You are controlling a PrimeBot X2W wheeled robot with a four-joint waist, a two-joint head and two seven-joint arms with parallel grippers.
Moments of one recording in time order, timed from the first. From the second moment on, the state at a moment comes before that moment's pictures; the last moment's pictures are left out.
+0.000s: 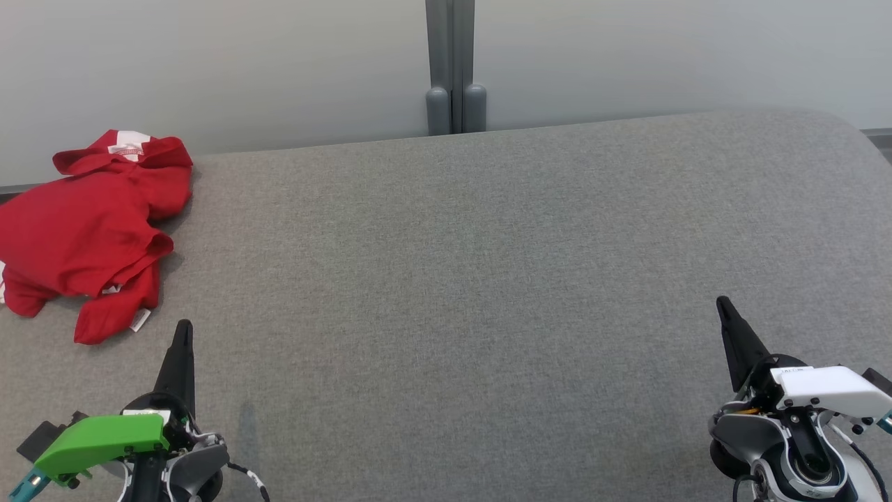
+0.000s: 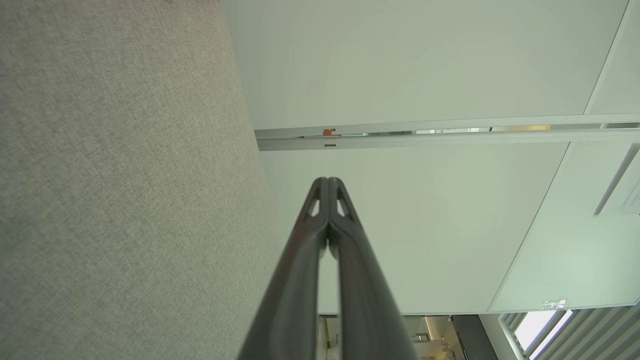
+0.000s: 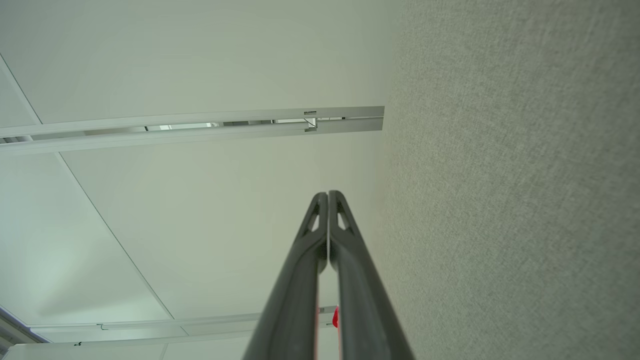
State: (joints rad) left arm -0.10 0.05 0.12 0.24 -1.61 -0.13 0.11; right arm -0.11 -0.05 -0.11 0.24 1.61 0.13 0.11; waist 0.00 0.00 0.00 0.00
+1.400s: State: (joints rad) left arm -0.05 0.04 -0.01 0.15 -1.26 -0.08 -0.01; right arm -0.03 -0.04 -0.06 0.16 1.18 0.13 -0.01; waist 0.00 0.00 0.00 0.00
